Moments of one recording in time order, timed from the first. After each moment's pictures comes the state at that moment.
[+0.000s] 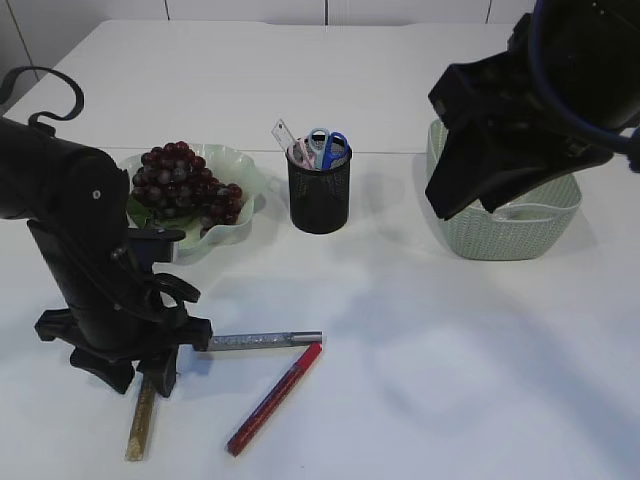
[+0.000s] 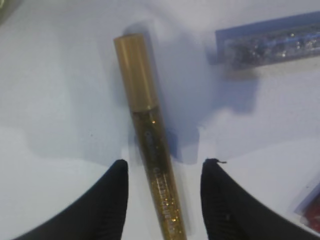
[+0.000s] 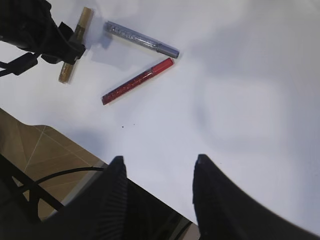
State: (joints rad) left arm -0.48 1.91 -1.04 -0.05 0.78 -0.38; right arm 0.48 1.42 -1.38 0.26 1.24 0.00
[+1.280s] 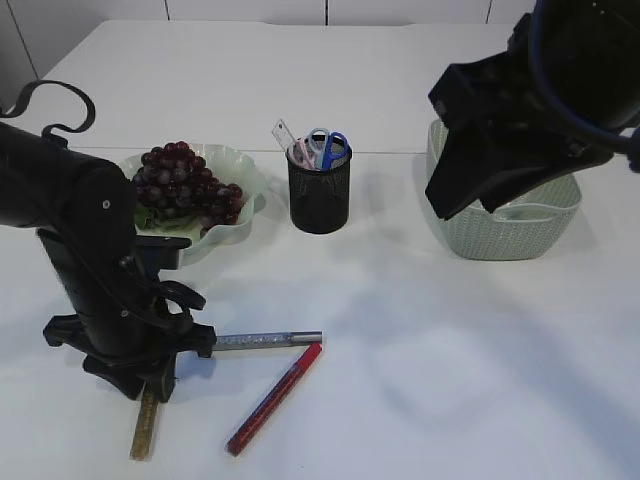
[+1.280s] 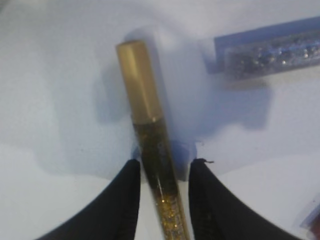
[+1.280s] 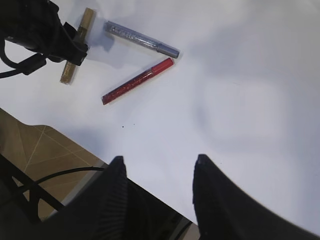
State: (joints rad) left arm -0.48 1.95 -1.05 -0.06 0.76 -0.36; right arm 0.48 1.42 -1.38 0.26 1.24 0.00
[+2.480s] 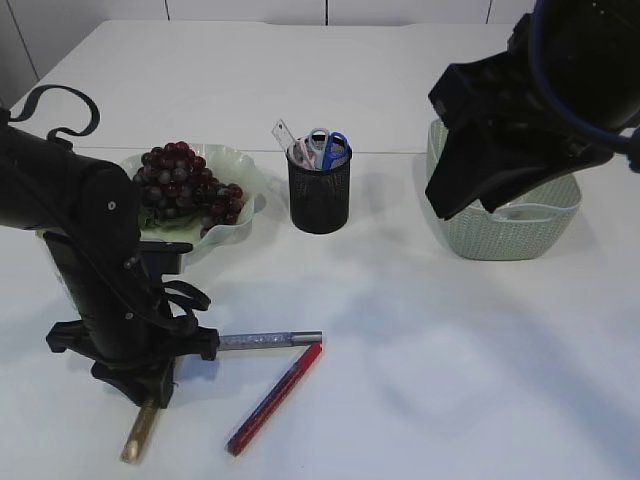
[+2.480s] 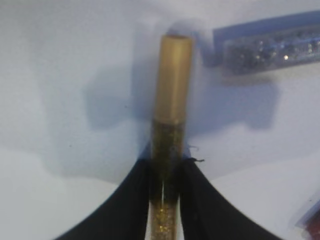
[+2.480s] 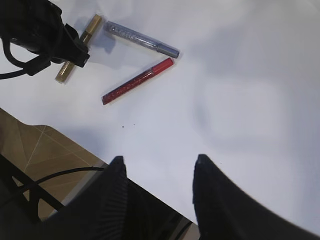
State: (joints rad) left arm -0.48 1.96 -1.05 -0.10 0.77 -0.35; right arm 0.48 1.42 -1.38 0.26 1.24 0.00
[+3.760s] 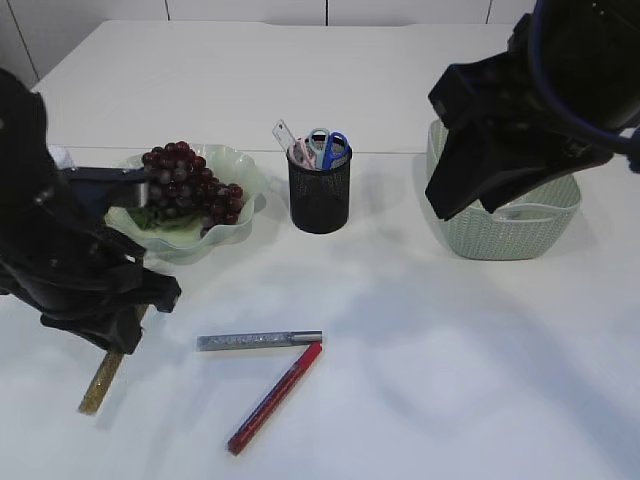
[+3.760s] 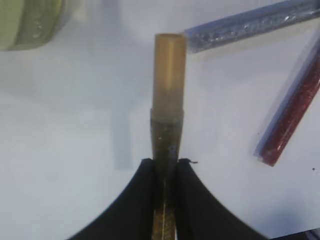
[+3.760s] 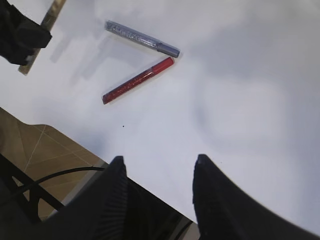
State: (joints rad) left arm -0.48 1.69 -1.02 -0.06 0.86 -0.29; right arm 0.48 1.42 -1.38 0.26 1.24 0.00
